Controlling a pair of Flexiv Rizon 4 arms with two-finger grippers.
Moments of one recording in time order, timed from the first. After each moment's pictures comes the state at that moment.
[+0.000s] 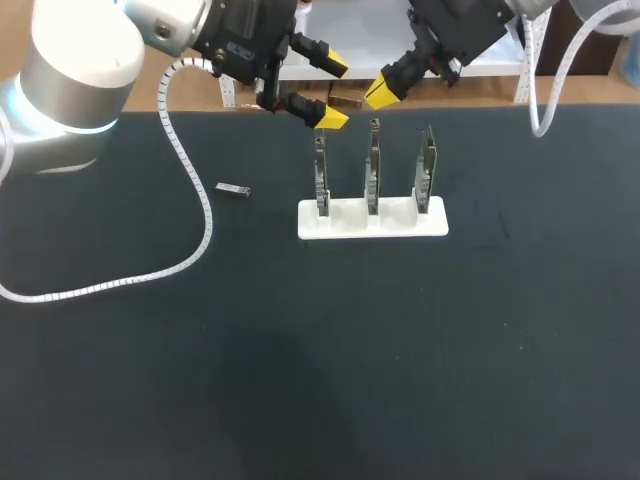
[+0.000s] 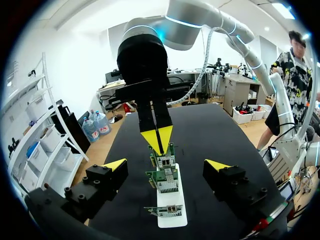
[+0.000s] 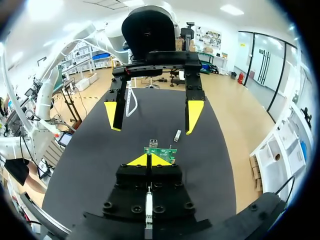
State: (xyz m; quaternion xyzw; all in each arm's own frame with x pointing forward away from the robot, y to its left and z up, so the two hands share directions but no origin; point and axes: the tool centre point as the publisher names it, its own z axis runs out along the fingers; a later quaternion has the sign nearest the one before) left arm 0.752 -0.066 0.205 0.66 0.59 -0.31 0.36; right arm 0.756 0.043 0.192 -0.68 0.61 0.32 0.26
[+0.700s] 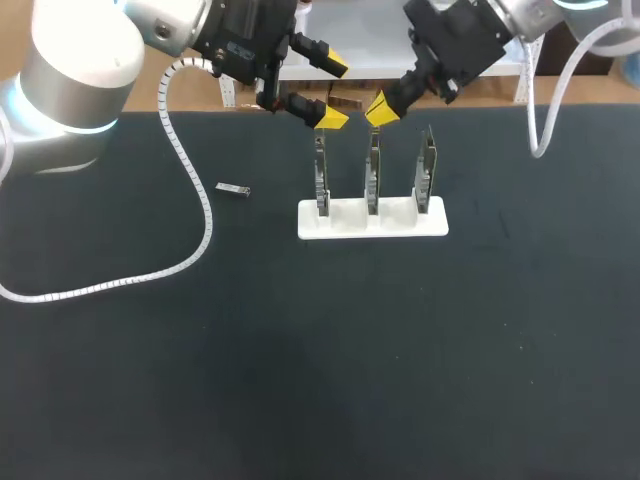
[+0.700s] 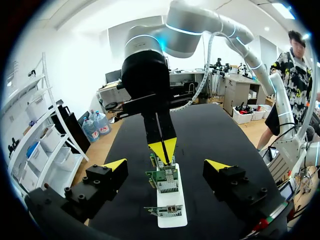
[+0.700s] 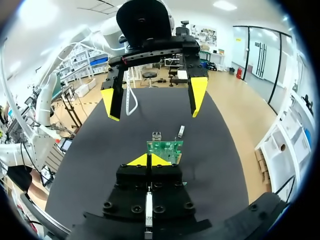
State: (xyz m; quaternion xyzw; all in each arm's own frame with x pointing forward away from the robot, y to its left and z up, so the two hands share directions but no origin) left arm 0.752 -0.066 0.205 0.66 0.59 -0.31 0.36; right arm 0.749 0.042 0.167 -0.65 0.63 0.35 0.25
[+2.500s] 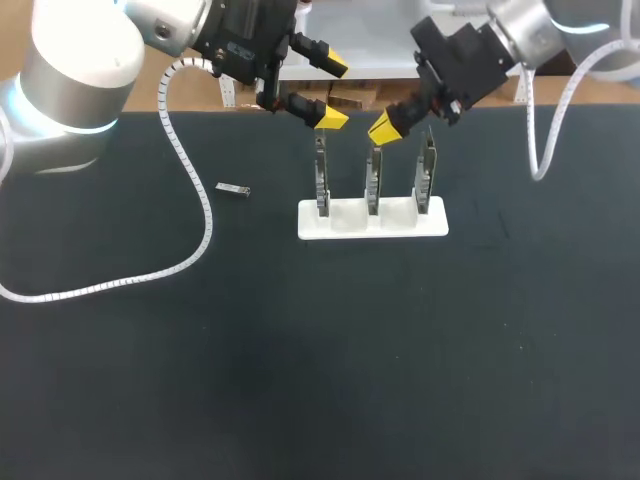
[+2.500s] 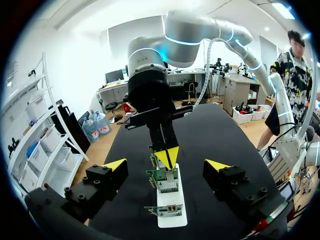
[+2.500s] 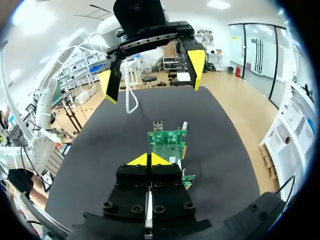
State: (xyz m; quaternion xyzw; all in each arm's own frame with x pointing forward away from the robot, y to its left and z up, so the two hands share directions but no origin) left arm 0.752 -0.066 0.205 0.66 0.59 -0.31 0.36; right arm 0.744 0.037 0.142 -0.63 0.63 0.37 0.25
